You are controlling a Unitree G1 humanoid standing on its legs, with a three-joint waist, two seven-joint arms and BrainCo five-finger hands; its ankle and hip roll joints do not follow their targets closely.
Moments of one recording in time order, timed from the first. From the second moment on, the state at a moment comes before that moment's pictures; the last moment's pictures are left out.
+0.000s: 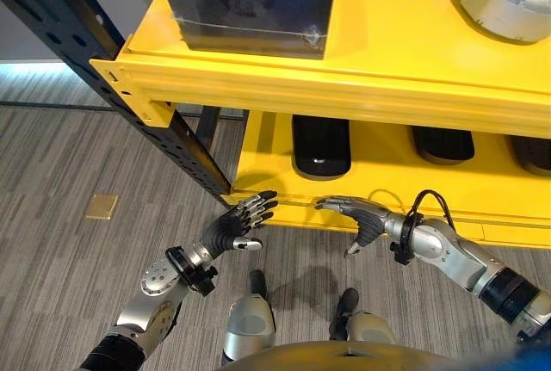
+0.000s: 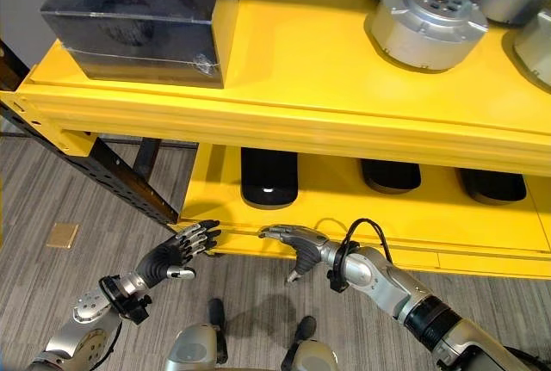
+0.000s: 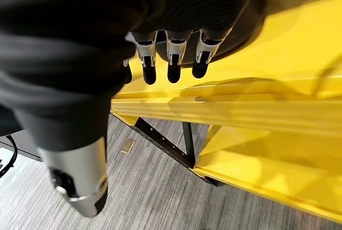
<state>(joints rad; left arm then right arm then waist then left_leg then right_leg) 0.13 0.63 -0.34 0.12 -0.69 -0.30 -0.54 -0.29 -0.72 0.69 0.14 -0.36 -0.30 0.19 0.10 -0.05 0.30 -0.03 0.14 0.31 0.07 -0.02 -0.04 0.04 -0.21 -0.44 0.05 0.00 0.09</state>
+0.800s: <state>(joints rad) 0.10 0.61 -0.33 0.12 -0.69 -0.30 -0.51 -0.36 -0.64 0.74 0.24 -0.49 -0.29 0.10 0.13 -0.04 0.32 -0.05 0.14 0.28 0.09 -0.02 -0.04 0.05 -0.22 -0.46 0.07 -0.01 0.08</state>
